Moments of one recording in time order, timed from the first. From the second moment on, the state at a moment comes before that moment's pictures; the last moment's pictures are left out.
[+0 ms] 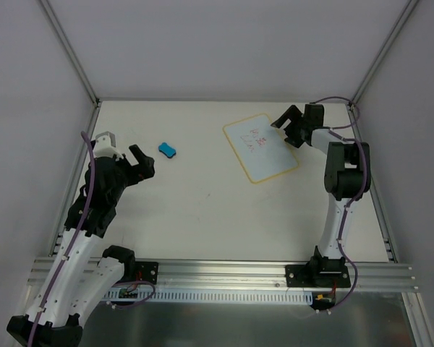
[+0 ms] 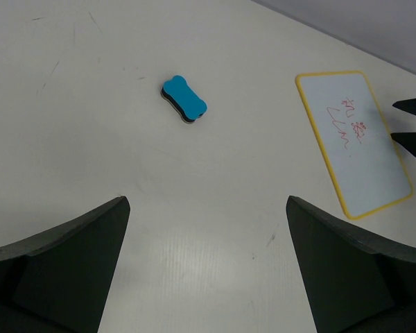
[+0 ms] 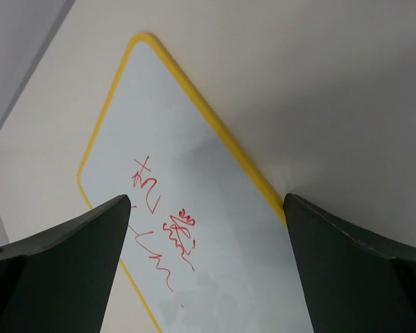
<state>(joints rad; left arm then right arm) -0.25 0.68 0.79 -0.47 -0.18 -0.47 0.03 2.17 1.49 -0.03 -0.26 0.76</state>
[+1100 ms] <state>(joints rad) -0.25 0.84 0.82 -0.47 -0.14 -0.44 0.16 2.38 1.96 -0.59 -0.37 0.24</state>
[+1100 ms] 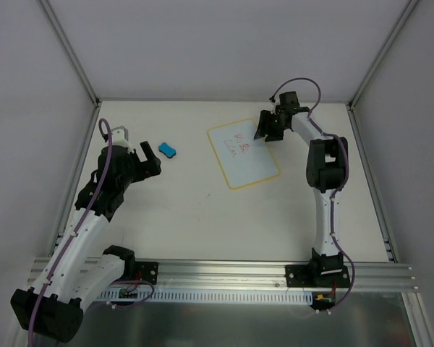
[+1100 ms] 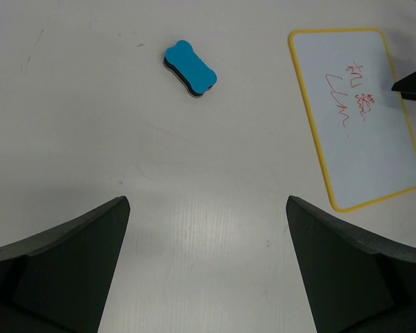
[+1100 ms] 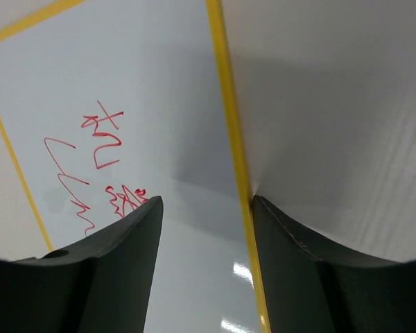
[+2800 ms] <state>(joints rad) -0.25 1.74 1.31 -0.54 -0.20 -0.69 0.54 1.85 1.19 -0.49 -0.08 0.12</state>
